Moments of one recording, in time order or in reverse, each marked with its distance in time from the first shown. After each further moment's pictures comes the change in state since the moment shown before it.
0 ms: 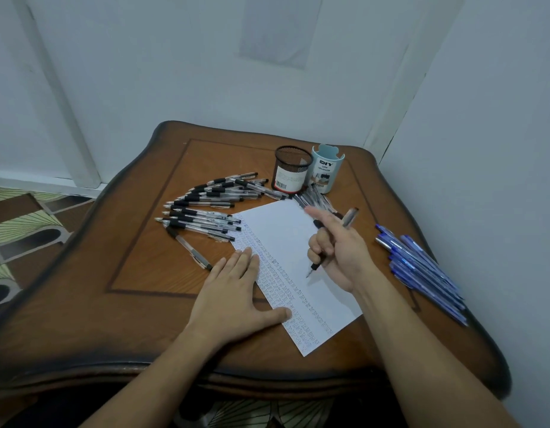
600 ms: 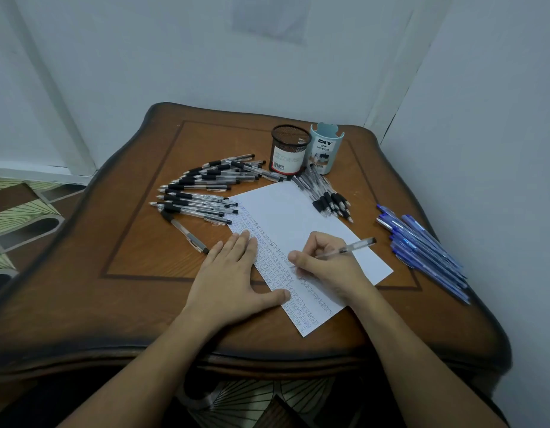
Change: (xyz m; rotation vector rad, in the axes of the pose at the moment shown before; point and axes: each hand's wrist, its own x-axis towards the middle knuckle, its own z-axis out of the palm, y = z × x) left_hand 0.001 -0.001 0.003 0.019 0.007 0.008; right_hand -0.024 0.048 -0.026 -0.555 -0.107 -0.102
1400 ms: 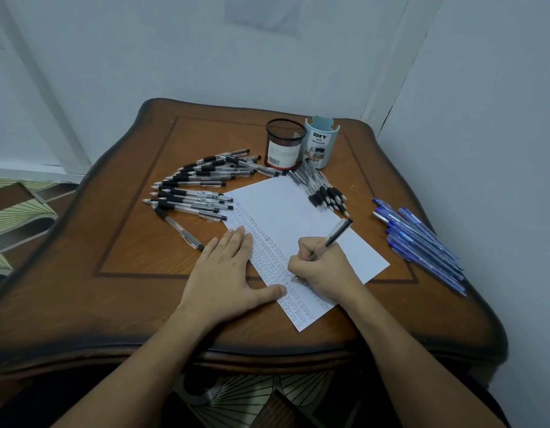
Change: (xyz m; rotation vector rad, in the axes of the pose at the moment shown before) left_hand -0.001 0.002 0.000 -0.014 0.027 -0.003; right_hand -0.005 0.006 0.008 -0.238 0.090 -0.068
